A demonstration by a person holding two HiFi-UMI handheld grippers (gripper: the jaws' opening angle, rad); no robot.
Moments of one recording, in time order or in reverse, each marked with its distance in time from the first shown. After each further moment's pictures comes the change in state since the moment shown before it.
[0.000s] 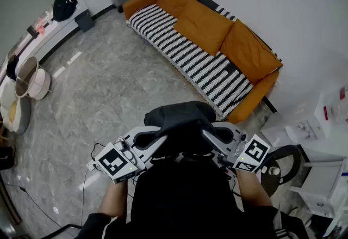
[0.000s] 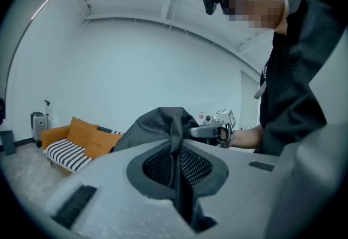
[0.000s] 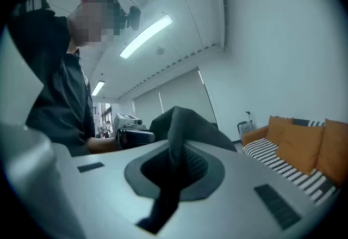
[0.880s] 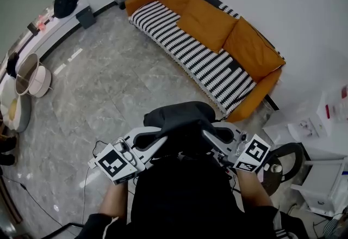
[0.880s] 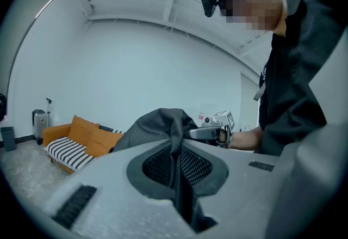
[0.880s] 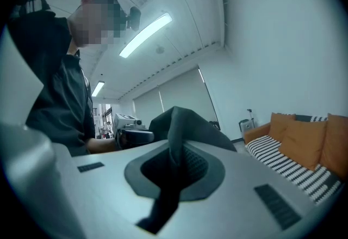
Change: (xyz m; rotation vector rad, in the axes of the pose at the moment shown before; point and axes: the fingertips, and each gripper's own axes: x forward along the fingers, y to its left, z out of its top) left arm -0.028 0.001 -0.008 -0.019 -0.019 -0.004; right arm 0.019 0.018 -0.012 0.021 0.005 0.005
